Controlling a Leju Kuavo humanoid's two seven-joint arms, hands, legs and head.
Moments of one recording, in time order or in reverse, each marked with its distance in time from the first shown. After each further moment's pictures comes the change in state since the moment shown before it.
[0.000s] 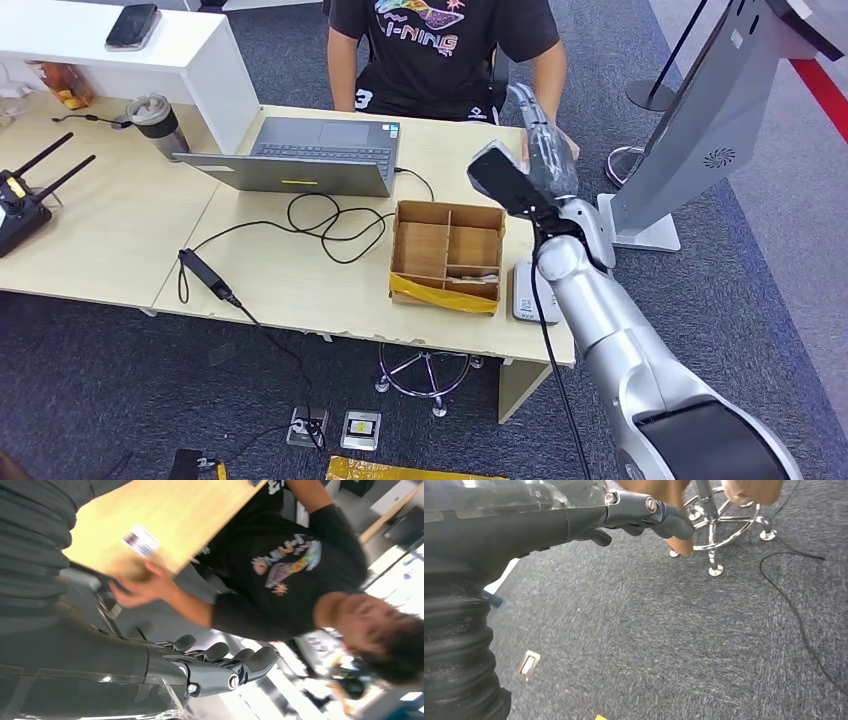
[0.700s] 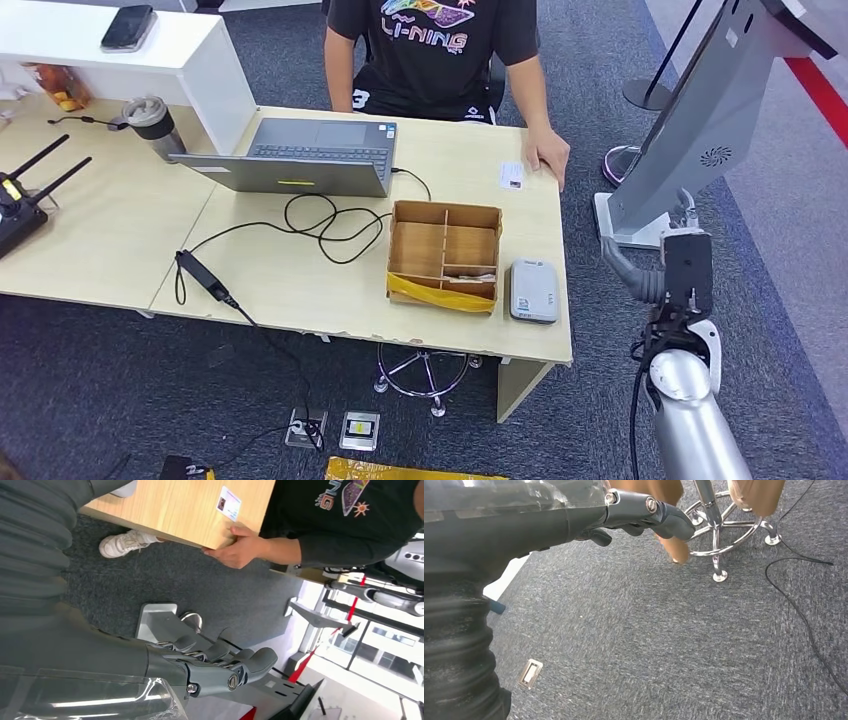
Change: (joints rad) left arm 0.019 0.029 0.000 0.000 -0.008 -0.036 0.001; right arm 0.526 -0.303 -0.148 -0.692 -0.374 -0.029 0.210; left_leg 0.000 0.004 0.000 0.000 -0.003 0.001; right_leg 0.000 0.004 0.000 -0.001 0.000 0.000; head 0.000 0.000
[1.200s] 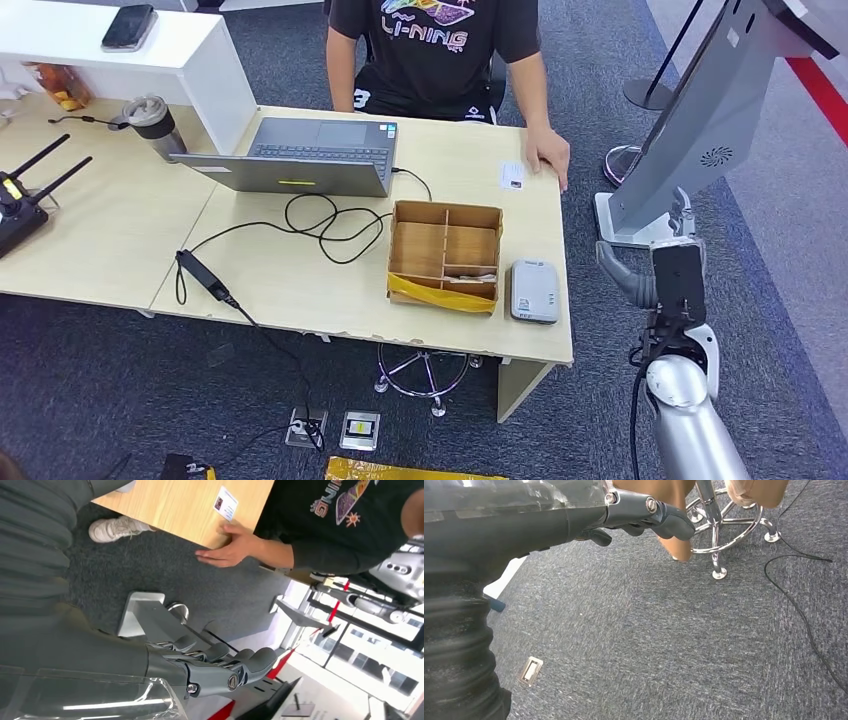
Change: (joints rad) left arm -0.005 0.000 0.001 0.000 0.008 -0.004 0.003; right arm 0.016 -0.010 0.029 -0.010 0.069 -0.002 -0.056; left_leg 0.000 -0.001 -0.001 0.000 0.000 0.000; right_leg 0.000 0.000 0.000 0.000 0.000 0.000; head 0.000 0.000
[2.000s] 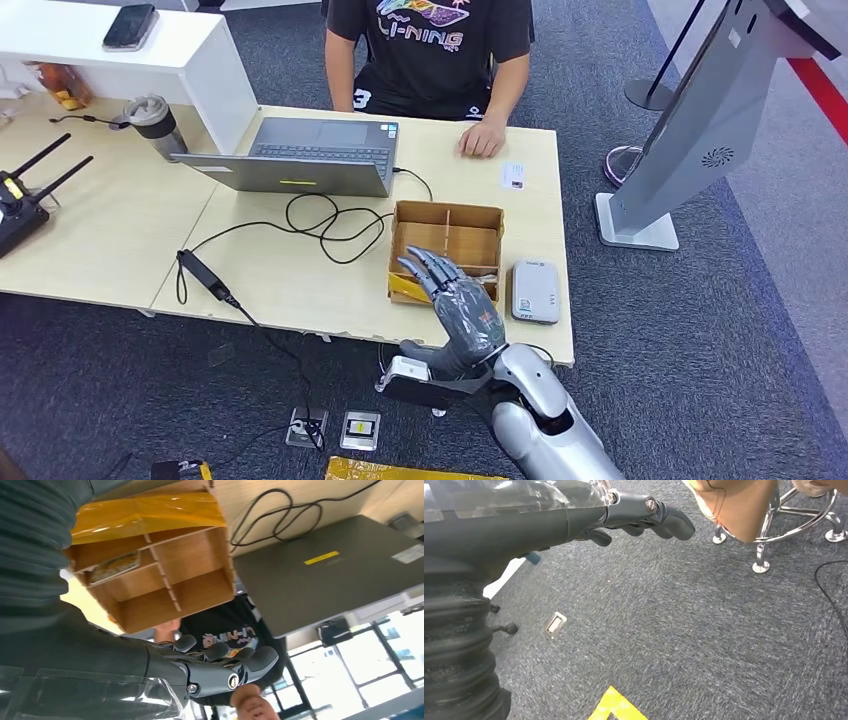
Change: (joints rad) left arm -0.018 -0.036 0.000 0.002 0.210 0.084 0.078; right arm -0.012 0.216 0.461 0.109 0.673 0.124 -0.076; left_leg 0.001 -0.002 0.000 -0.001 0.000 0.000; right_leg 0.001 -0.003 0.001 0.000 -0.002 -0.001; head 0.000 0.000
